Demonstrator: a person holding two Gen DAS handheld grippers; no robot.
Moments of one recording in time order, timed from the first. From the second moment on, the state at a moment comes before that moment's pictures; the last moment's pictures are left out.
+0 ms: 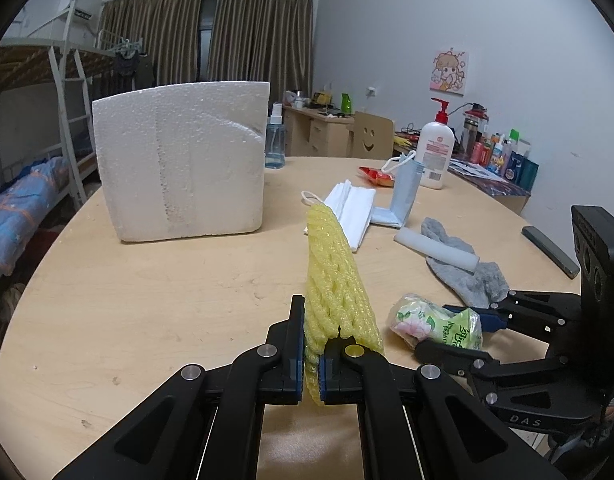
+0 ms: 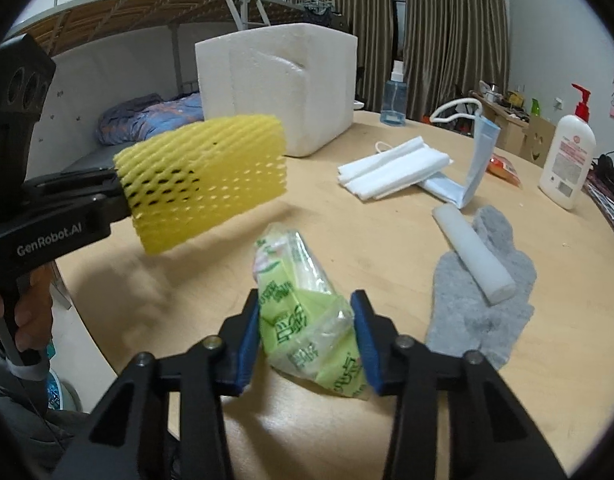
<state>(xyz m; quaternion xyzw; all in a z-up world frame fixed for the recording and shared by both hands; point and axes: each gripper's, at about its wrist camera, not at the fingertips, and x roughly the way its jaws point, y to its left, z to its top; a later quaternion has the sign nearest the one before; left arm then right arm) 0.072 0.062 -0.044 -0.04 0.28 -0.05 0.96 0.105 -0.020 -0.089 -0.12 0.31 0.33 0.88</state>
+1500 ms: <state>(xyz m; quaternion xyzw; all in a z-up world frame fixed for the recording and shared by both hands) 0.004 0.084 0.092 0.00 0.13 0.04 0.99 0.089 -0.014 0.052 -0.04 0.13 0.40 0.90</state>
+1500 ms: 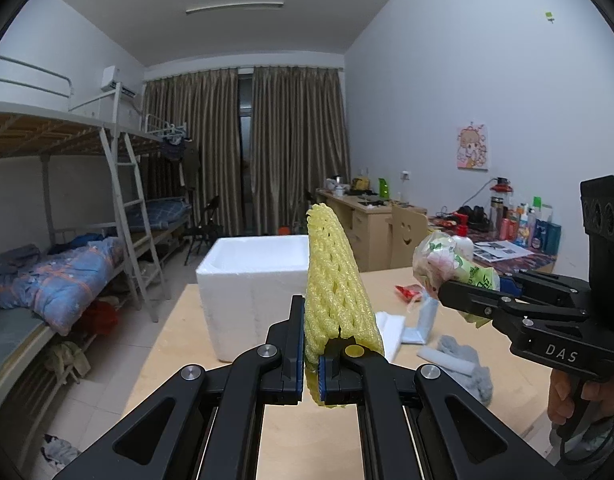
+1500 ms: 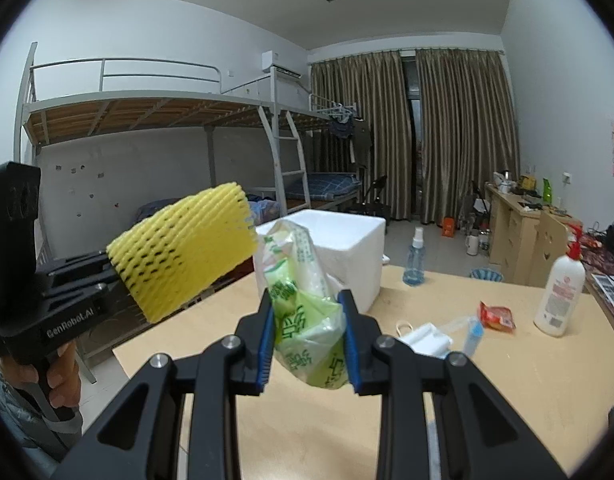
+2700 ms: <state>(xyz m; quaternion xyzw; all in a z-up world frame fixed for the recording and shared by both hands) 0.163 0.181 0.135 -0.02 0.15 0.06 0.99 0.205 0.087 0.108 -0.08 0.15 0.43 0.89</state>
